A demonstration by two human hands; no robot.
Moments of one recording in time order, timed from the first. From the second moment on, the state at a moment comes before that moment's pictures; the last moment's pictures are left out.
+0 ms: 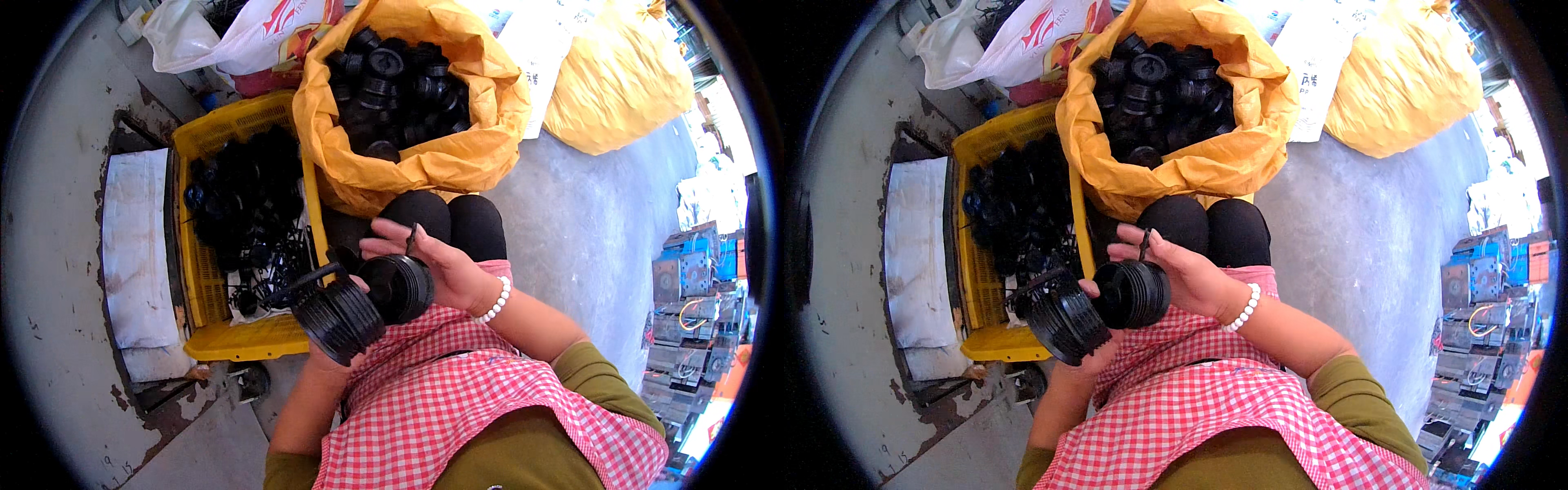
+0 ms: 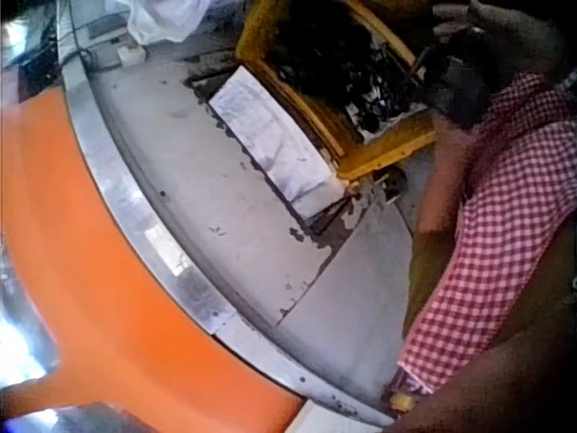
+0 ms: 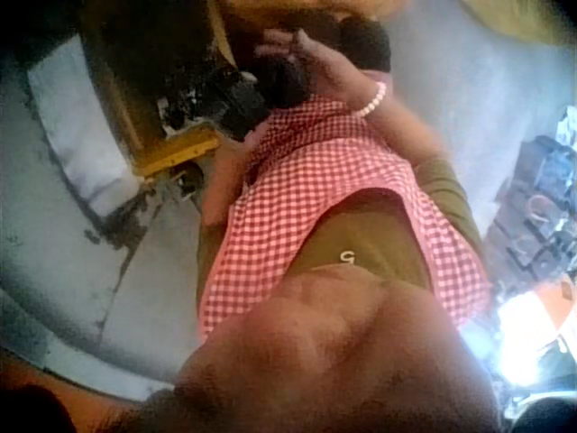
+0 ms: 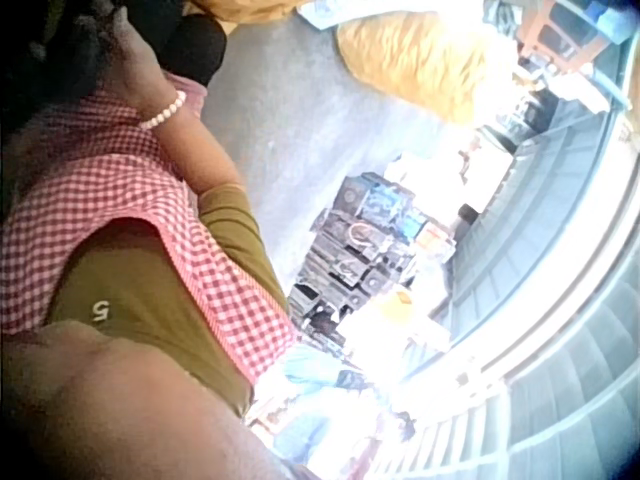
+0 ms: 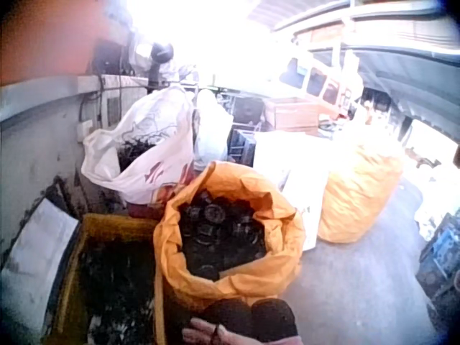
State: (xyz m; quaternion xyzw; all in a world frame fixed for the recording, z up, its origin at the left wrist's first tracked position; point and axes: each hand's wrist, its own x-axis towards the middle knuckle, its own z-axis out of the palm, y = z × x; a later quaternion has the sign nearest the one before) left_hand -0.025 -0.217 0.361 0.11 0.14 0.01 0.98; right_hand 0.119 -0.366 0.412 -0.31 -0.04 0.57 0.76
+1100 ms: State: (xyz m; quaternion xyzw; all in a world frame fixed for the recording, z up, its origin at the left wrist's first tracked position) left_hand -0.033 -0.176 0.402 0.68 0.10 -0.02 0.73; right_hand 0.160 -0.340 0.476 -0.62 -0.78 0.04 0.08
